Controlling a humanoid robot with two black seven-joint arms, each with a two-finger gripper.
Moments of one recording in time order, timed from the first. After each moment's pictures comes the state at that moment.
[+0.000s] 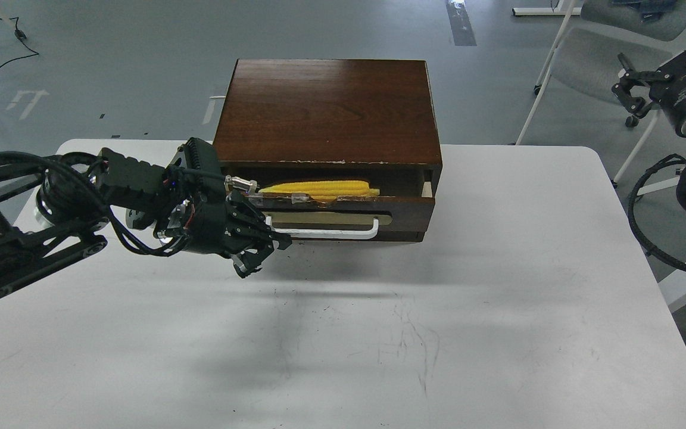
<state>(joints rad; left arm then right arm) -1.02 0.70 -0.28 -1.43 2.18 -0.45 -0.49 0.90 -0.64 0.53 0.70 0.37 0.33 0.26</state>
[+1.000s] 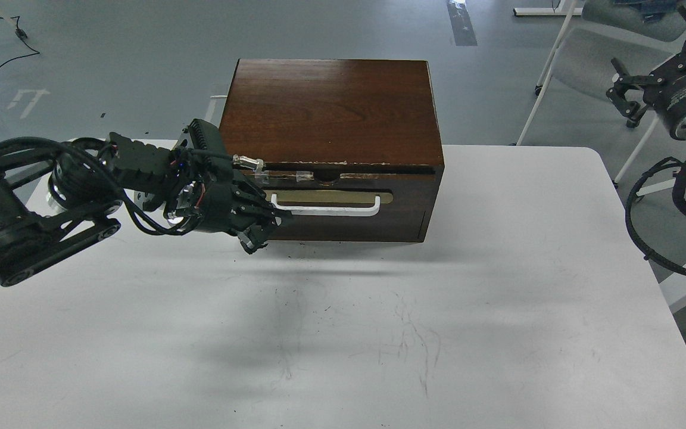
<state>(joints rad) -1.06 0.62 -0.29 -1.31 2.18 -0.41 -0.49 0.90 -0.64 0.53 0.70 0.35 0.33 0.26</state>
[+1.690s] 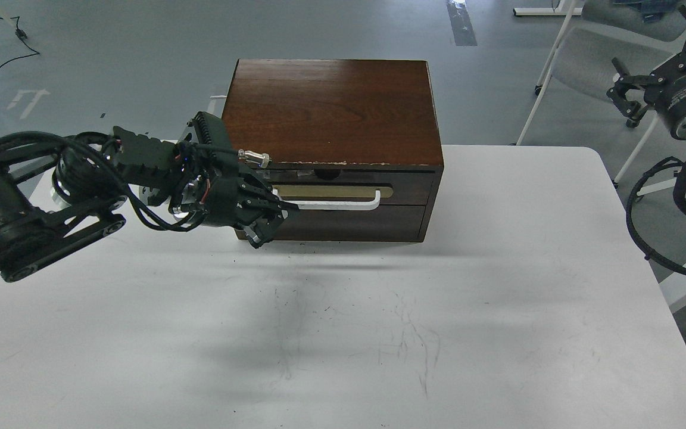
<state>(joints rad) -1.07 0.66 -0.29 -1.42 2.18 -0.40 -0.49 0.90 -0.64 0.53 0.70 0.35 0.33 0.26</state>
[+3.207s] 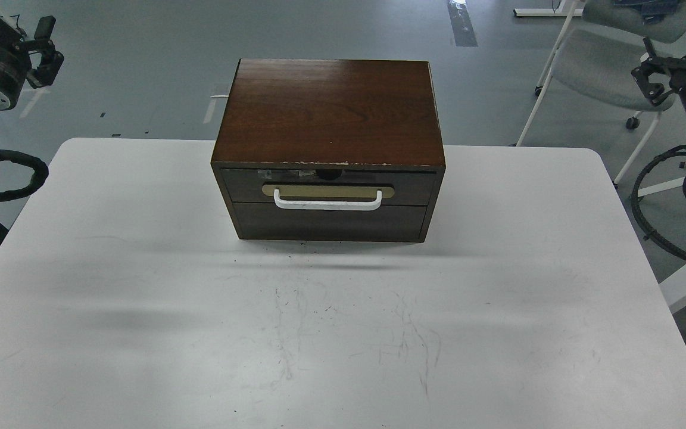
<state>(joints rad) -0.96 0.42 -0.60 -0.21 -0.19 -0.49 -0.47 0.80 -0.51 0.68 0.66 0.57 0.45 0.25</state>
